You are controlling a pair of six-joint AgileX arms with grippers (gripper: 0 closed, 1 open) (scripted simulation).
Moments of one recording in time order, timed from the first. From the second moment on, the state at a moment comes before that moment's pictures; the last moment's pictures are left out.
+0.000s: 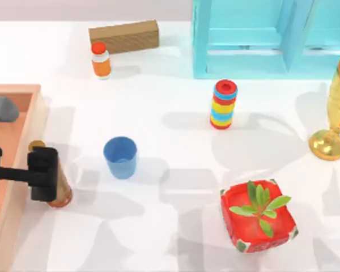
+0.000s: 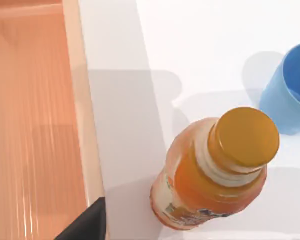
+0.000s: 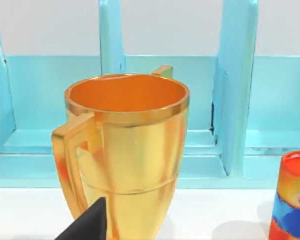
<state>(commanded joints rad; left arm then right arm) -0.28 0.84 0.63 -0.58 0.01 -0.11 0.00 0.00 0.00 0.00 0.00 0.00</state>
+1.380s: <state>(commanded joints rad) -0.57 2.10 1.88 -1.36 0.00 -0.54 0.00 0.00 0.00 0.00 0.00 0.00</state>
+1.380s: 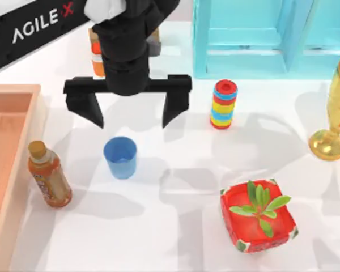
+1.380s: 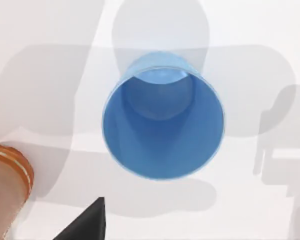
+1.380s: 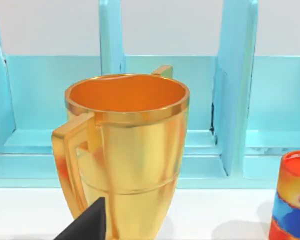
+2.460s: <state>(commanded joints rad) -0.57 2.17 1.58 -0.99 0.00 -0.54 0.00 0.00 0.00 0.00 0.00 0.00</state>
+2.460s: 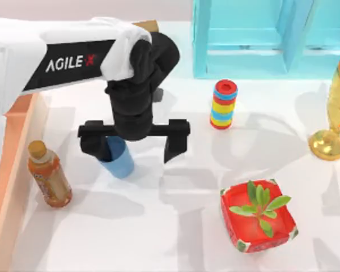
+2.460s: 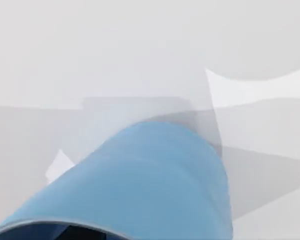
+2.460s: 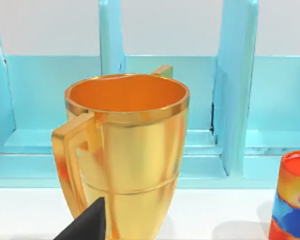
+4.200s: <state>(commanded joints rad) -0.39 2.02 1.61 -1.07 0.05 -0.27 0.00 0.00 0.00 0.00 0.00 0.00</state>
